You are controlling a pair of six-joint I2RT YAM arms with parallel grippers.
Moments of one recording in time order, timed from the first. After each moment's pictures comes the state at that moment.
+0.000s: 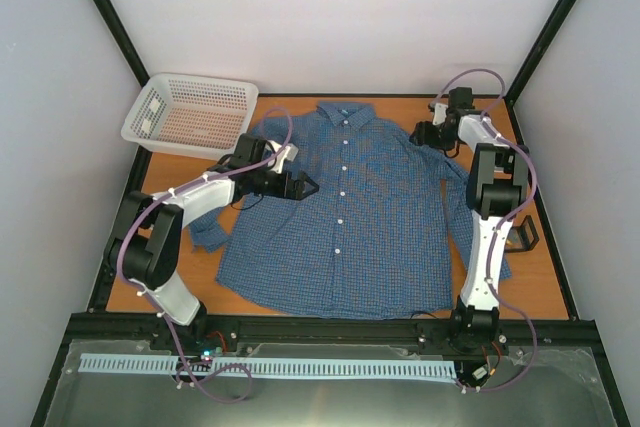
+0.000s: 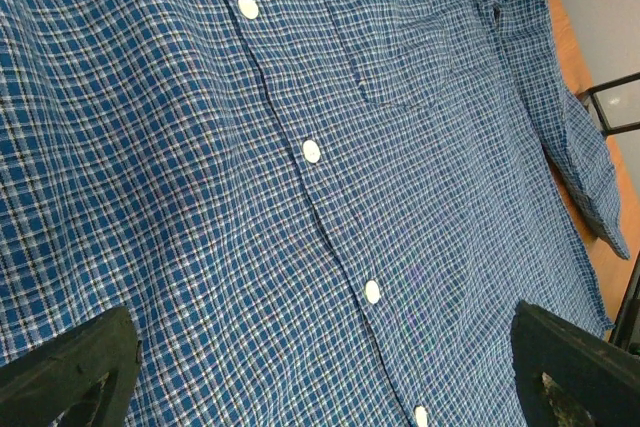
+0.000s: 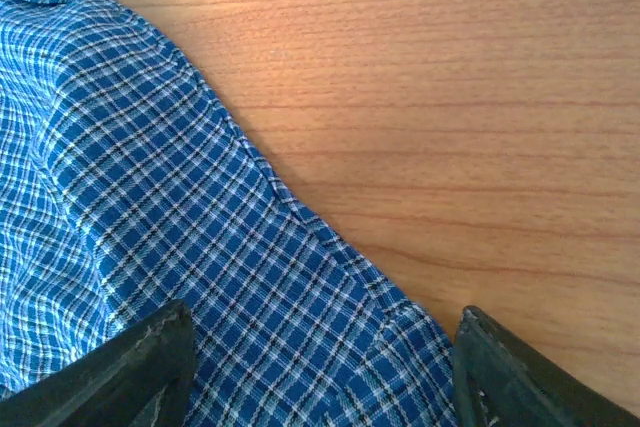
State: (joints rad) left arm -0.38 1.65 0.98 -0.17 0.63 -0.25; right arm -0.06 2.34 1.84 -0.58 -0.39 0.02
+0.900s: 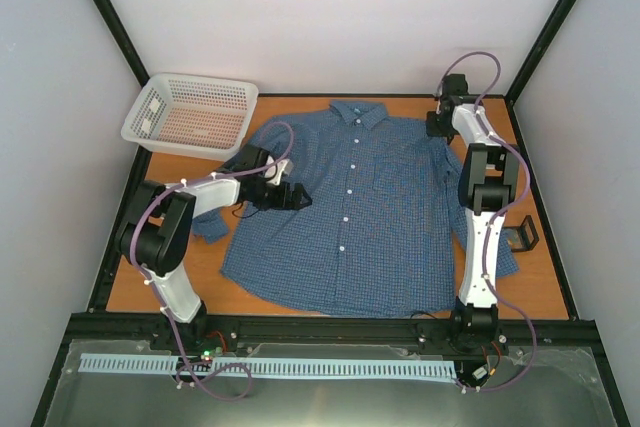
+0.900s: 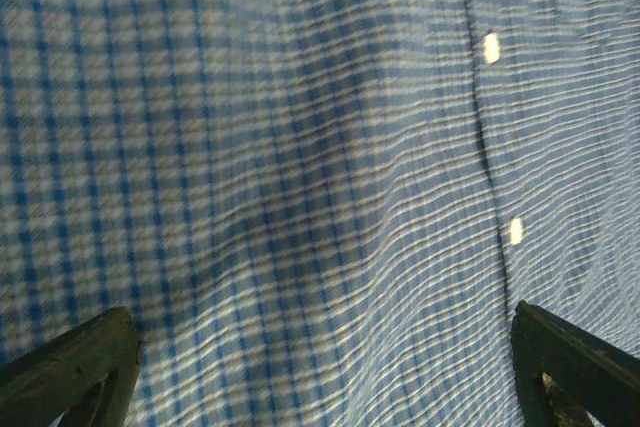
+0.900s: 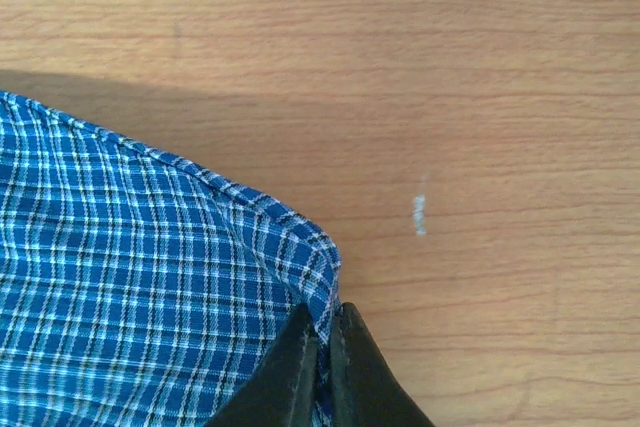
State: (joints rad) left arm -0.36 1.75 0.97 -0.25 0.54 -0.28; right arm -0.02 2.44 2.10 -0.71 0.02 -0.01
